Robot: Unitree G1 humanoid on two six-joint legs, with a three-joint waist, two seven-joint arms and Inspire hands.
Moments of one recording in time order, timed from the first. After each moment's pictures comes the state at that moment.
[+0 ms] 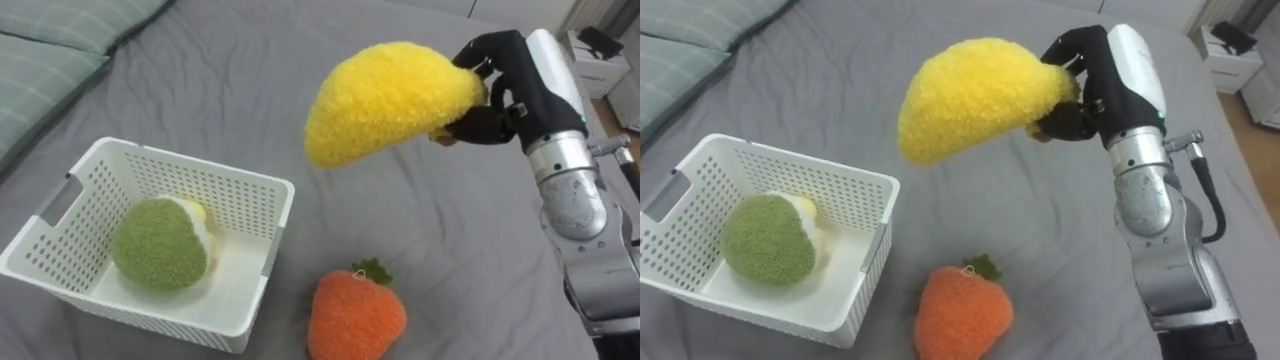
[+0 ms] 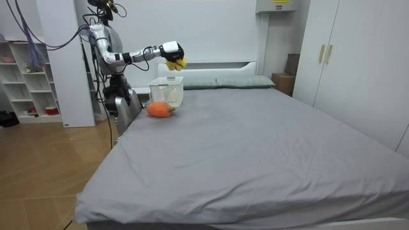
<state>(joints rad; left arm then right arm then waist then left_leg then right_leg) 0.24 0.23 0.10 1.00 -0.02 0.05 0.10 -0.23 -0.46 0.09 -0.02 -0.38 0.07 -0.03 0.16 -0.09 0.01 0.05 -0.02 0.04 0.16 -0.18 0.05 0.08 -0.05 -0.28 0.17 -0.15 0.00</state>
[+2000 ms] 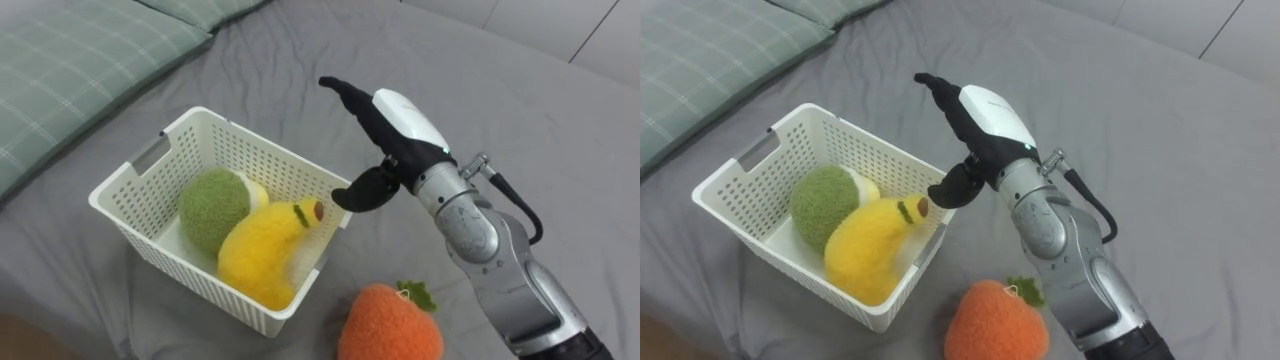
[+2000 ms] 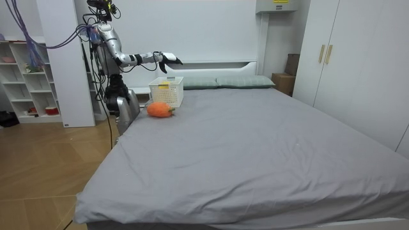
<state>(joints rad) 0.17 0.22 0.10 0.98 0.21 0.14 0.10 -0.25 -0.34 0.37 -0.08 -0.51 0.15 0.13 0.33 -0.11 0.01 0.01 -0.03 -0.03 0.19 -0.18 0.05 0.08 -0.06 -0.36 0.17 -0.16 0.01</state>
